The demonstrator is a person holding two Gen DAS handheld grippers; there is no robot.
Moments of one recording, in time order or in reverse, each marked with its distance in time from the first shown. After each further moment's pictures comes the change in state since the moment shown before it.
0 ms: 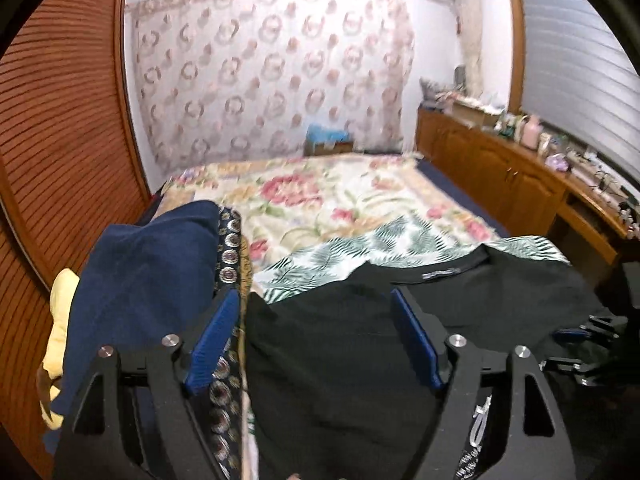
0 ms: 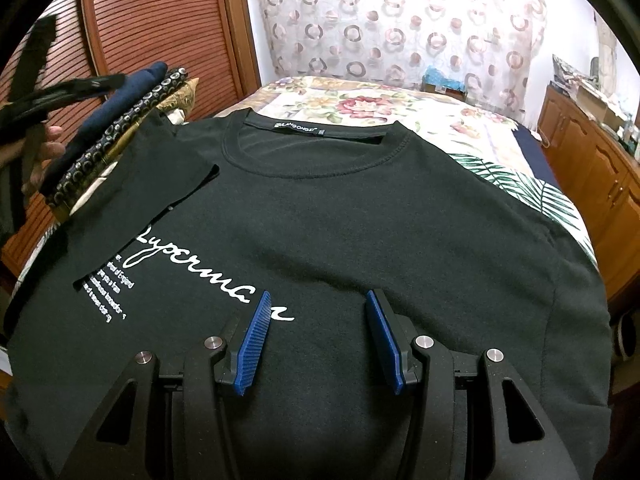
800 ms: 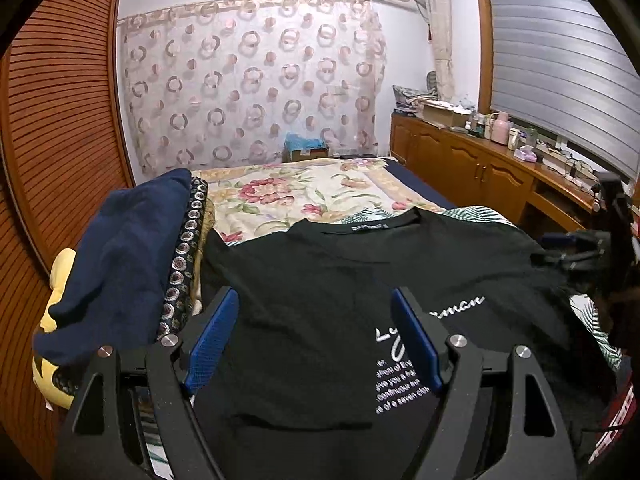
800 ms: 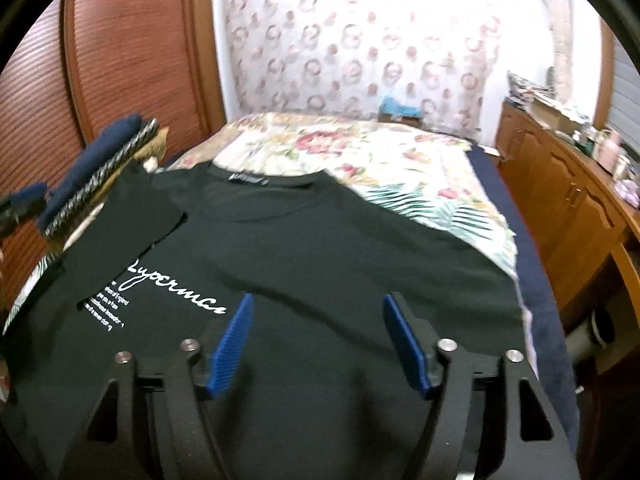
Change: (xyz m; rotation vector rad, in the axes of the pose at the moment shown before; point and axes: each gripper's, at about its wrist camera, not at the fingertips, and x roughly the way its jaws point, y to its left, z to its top) left arm -0.078 -0.051 -0.068 0.029 -0.045 -0.047; right arm -0.085 -0.037 -0.016 0.073 -0.146 -0.127
